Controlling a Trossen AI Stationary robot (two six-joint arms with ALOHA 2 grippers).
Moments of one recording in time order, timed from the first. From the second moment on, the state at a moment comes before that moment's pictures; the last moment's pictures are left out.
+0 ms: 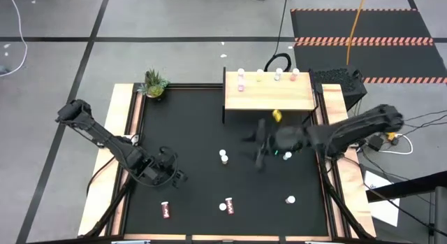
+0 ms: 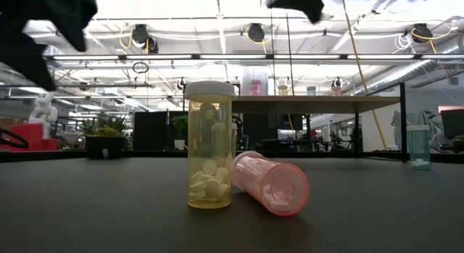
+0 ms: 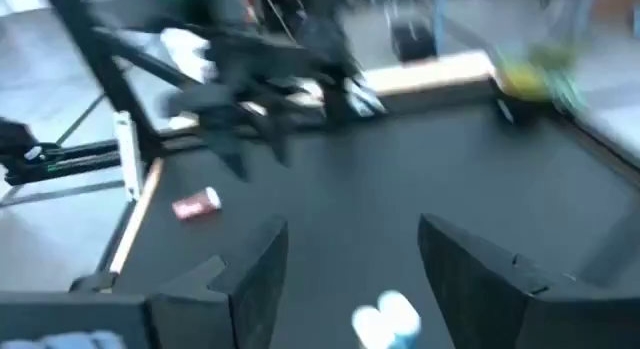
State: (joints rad) left arm -0.60 1.26 0.85 -0.69 -0.33 -1.58; right arm 0.23 1.25 0.92 -0.02 0.27 0.28
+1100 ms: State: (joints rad) left arm -0.53 1.26 0.85 -0.69 -0.23 -1.43; right arm 0.33 1.96 0.98 0.26 0.71 0.60
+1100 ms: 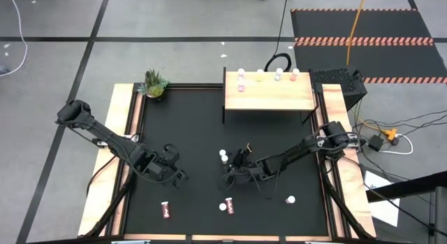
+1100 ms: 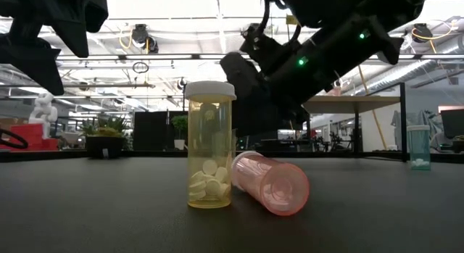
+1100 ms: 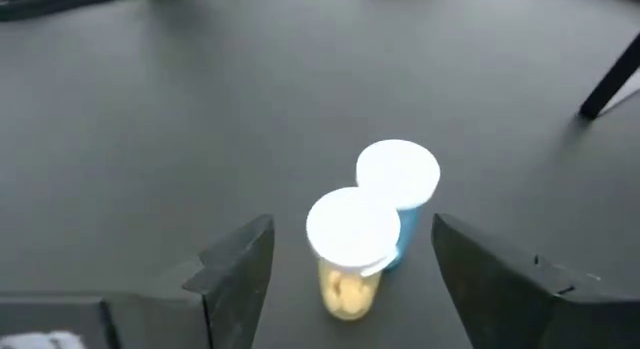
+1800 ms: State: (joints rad) left arm -0.53 1.26 0.85 -0.69 -0.23 -1.44; right arm 0.31 1.95 0.98 0.24 0.68 0.66
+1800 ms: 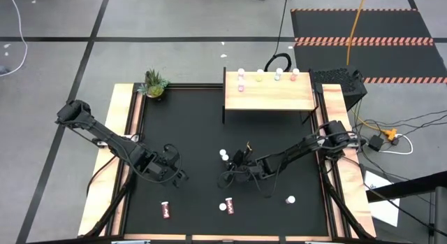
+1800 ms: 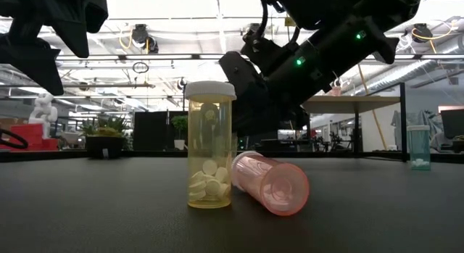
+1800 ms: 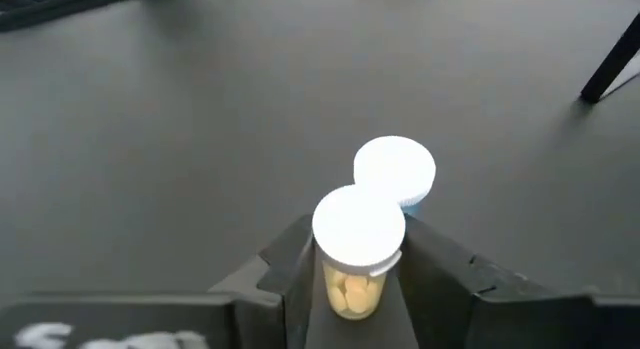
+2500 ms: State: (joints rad) left arm -0.51 1.26 0.85 -0.69 -0.33 -1.42; right arm 0.21 1.37 0.94 -0.17 0.84 0.46
